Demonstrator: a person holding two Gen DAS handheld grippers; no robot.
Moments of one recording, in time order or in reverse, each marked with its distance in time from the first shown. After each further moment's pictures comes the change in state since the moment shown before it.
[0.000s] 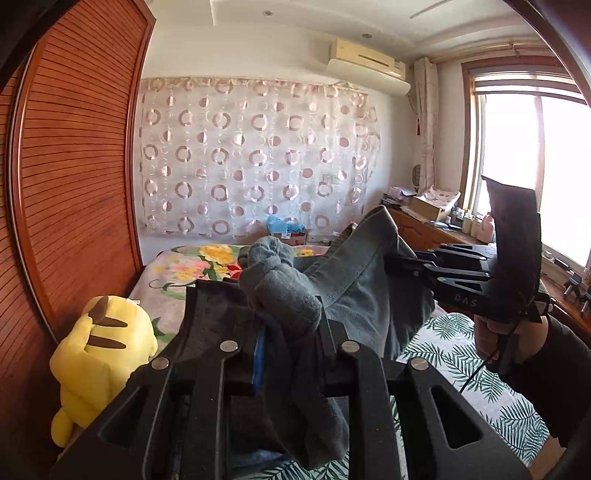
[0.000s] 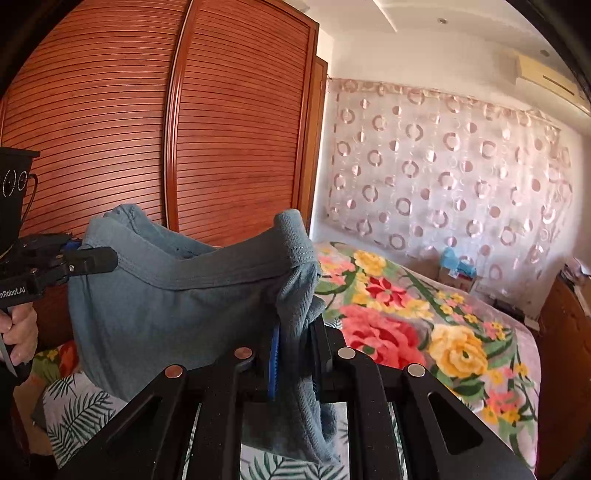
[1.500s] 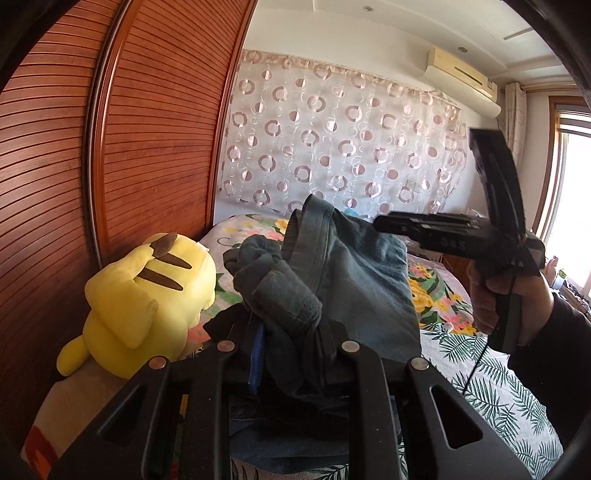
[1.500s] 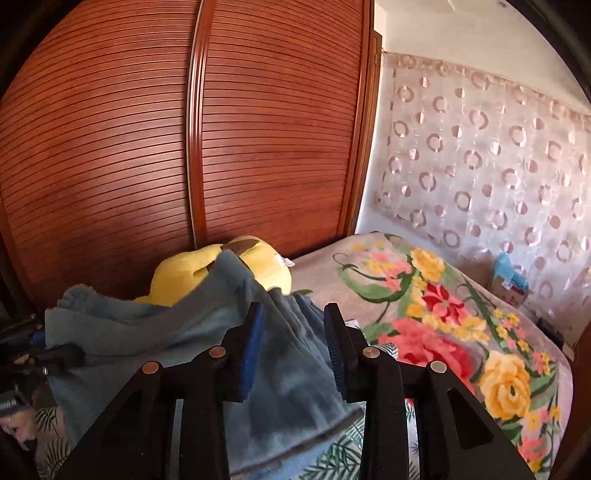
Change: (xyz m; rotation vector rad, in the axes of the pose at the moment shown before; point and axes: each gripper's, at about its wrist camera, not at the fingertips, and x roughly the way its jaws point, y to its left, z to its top) left arm 0.020 0.063 -0.064 -0.234 0.028 0.264; right arm 0.120 -0.043 0.032 -0.089 0.097 0.194
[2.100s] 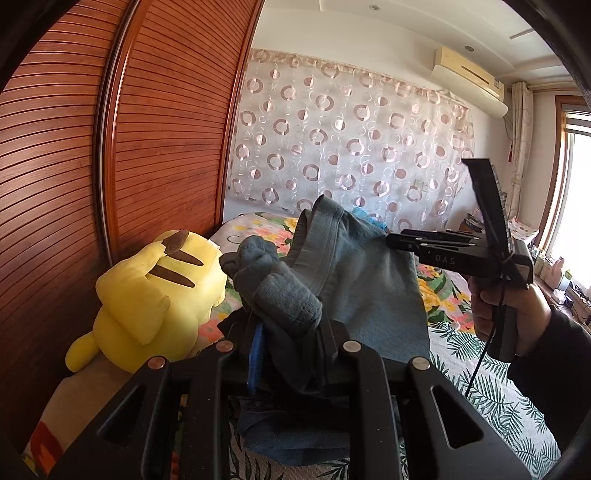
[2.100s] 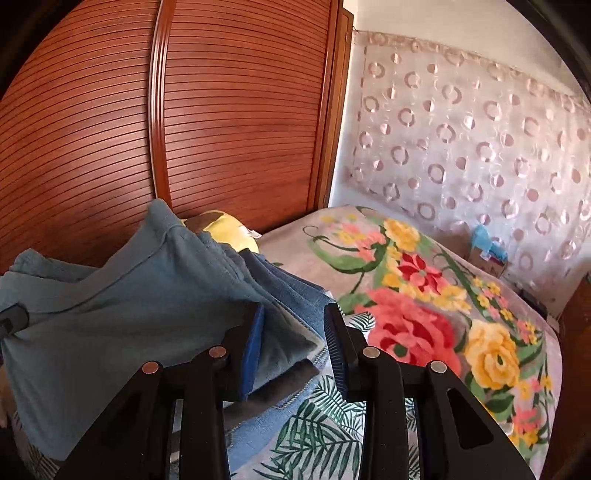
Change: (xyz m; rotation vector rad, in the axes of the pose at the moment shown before) left arm -0.008 0.005 -0.004 -0.005 0.009 0.030; right arm 0.014 0.005 -0.004 0.053 0.075 -0.106
